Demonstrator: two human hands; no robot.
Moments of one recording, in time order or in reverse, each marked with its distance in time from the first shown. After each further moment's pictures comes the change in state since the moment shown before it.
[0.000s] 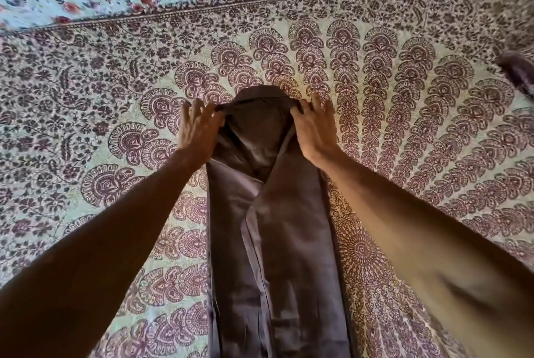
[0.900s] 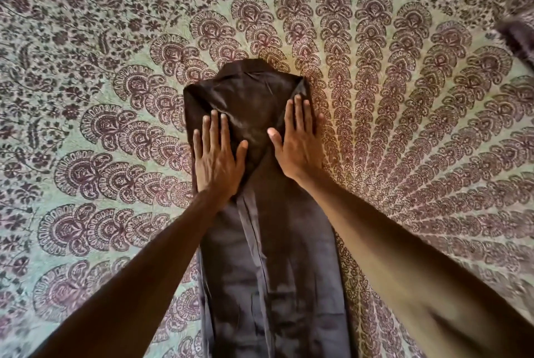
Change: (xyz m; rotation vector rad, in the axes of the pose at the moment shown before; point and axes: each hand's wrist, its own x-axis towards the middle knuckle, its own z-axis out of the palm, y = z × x) left_hand -0.074 0.089 0.051 -0.306 0.072 -0.225; right_hand -0.065 -0.026 0.060 0.332 0.061 0.174
